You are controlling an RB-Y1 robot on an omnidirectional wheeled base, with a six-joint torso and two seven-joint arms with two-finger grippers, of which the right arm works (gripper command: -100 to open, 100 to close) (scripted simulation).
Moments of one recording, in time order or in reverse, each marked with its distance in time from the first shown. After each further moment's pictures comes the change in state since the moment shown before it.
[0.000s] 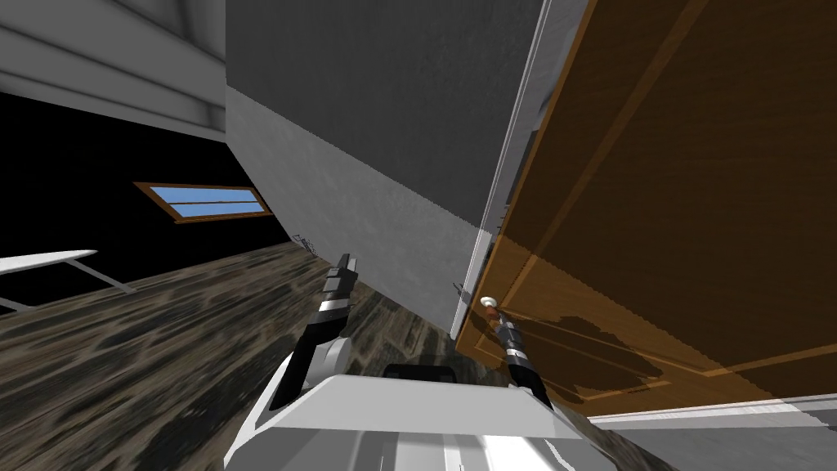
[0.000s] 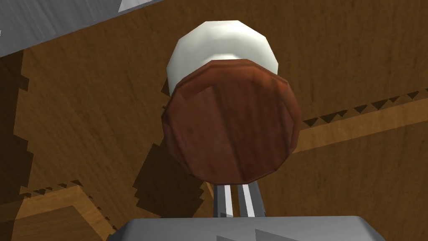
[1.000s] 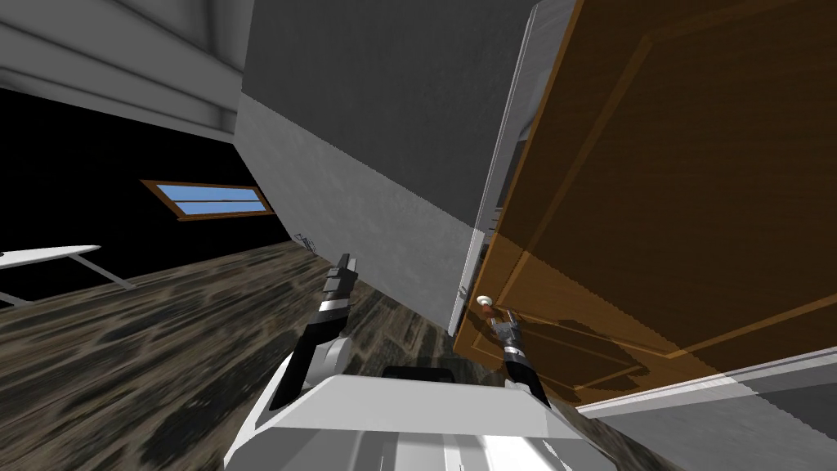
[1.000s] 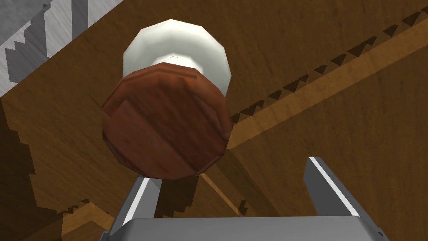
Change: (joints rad) arm 0.016 0.003 0.041 -0.061 -0.102 0.039 -0.195
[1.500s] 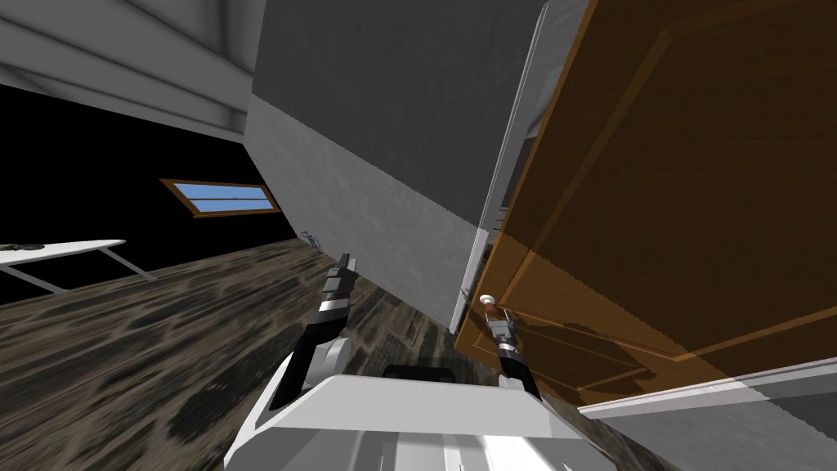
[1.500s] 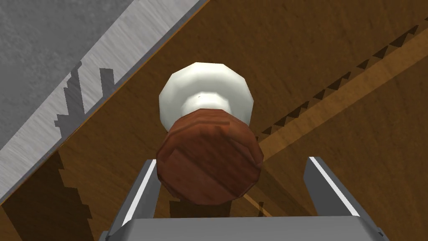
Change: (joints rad) arm -0.018 0.016 0.038 0.002 -0.042 0.006 -0.112
